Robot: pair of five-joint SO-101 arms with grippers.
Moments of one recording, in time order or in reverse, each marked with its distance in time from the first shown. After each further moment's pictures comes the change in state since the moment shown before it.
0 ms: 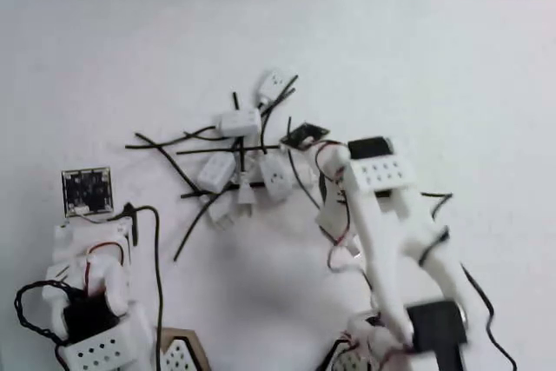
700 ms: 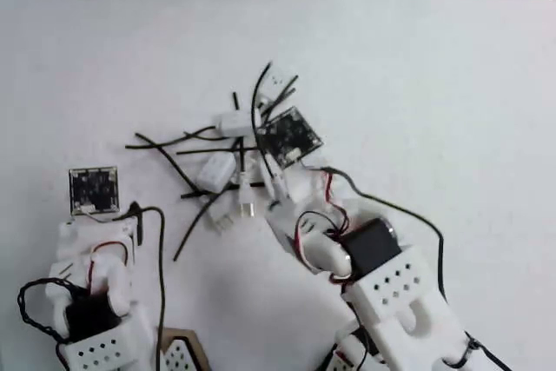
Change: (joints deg) left arm 3.7 0.0 0.0 -0.1 0.0; right arm -21.4 -33.6 11.3 -18.5 -31.1
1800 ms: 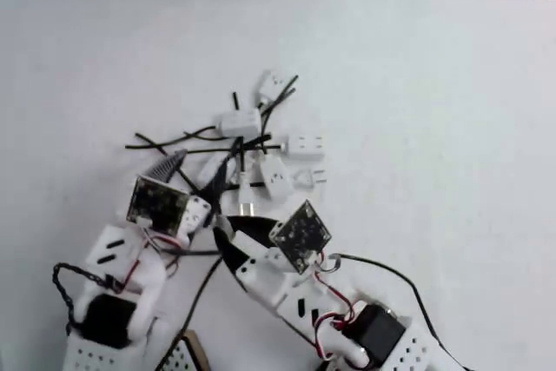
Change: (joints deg) left arm 36.4 0.0 -10.1 -13.1 5.1; right arm -18.9 -45.5 37.2 -24.9 -5.1
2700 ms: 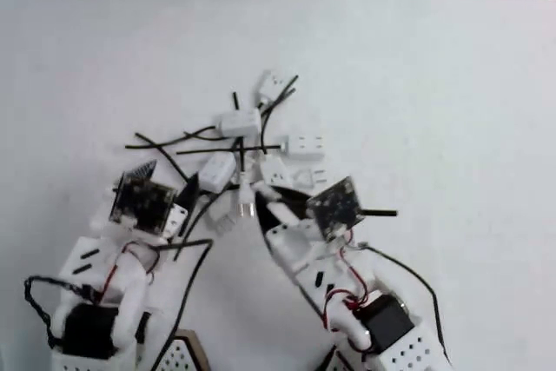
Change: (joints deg) left arm -10.0 6.2 -8.4 10.7 -6.3; right arm 17.8 -0.3 1.1 -0.7 -1.6
